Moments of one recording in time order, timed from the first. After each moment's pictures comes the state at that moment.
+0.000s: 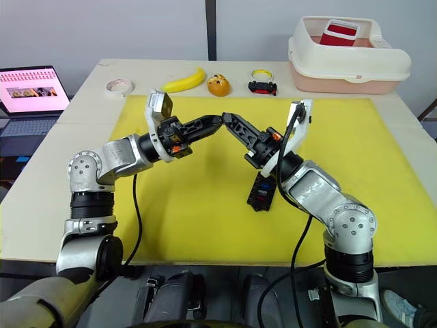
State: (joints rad) left arm -0.77 0.23 0.25 0.19 -1.74 1.24 -0.04; right arm -0.41 -0.38 -0.13 -0.47 1.62 0.71 -0.20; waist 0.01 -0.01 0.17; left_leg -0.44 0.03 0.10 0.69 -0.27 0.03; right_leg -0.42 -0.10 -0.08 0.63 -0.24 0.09
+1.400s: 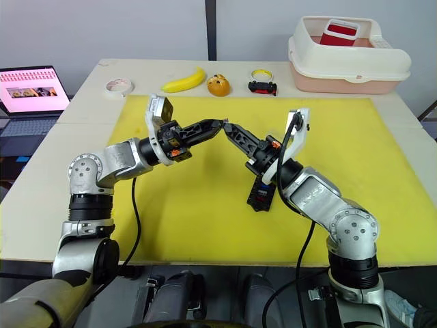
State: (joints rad) left arm -0.75 0.26 0.21 0.20 -1.75 1.23 -0.08; right arm -0.36 -0.41 -0.10 -0.48 1.62 0.71 -0.20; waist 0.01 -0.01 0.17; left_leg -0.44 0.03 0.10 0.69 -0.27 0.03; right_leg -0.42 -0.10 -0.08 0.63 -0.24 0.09
